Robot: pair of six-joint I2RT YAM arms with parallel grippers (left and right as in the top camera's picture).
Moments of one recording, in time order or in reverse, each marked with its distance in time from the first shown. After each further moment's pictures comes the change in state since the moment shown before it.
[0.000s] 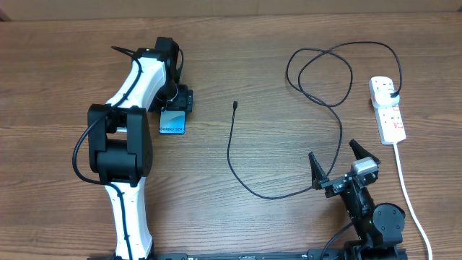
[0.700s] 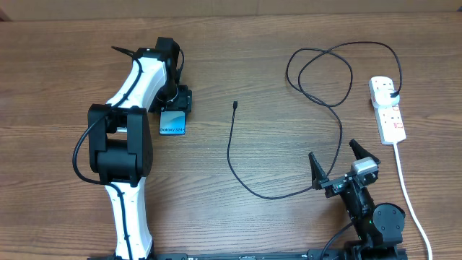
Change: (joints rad) left arm 0.000 -0.001 0.003 -0.018 0.000 -0.016; right arm 0.000 0.000 0.000 0.000 0.000 0.000
